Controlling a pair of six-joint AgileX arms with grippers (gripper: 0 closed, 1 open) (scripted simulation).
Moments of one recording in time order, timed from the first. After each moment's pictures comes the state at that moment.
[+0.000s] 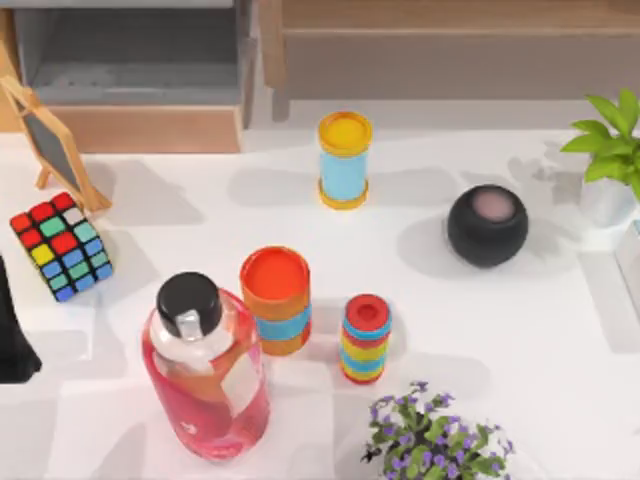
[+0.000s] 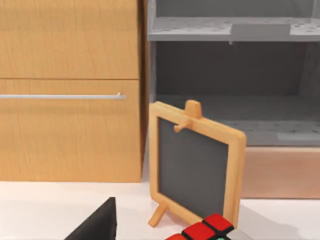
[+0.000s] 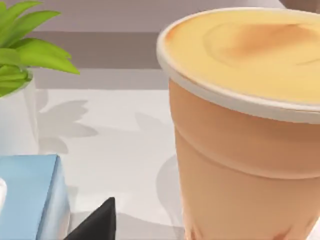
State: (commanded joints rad) left arm 0.00 0.00 0.00 0.00 0.00 0.00; right arm -0.82 1.50 0.16 1.07 -0.77 -0.20
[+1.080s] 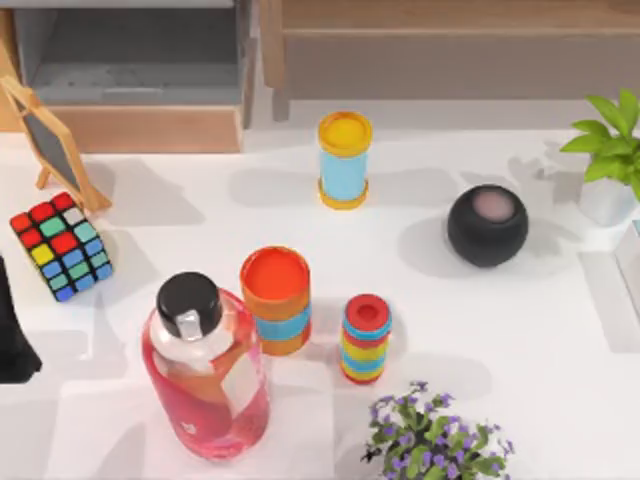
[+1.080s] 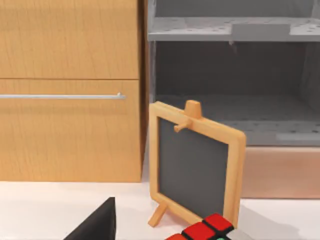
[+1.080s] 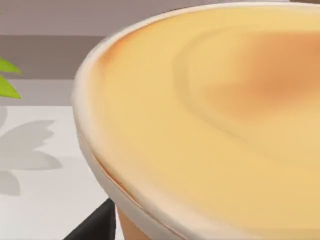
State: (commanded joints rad) left arm 0.00 0.00 0.00 0.00 0.00 0.00; right arm -0.65 1.87 0.38 1.26 -0.60 -0.14
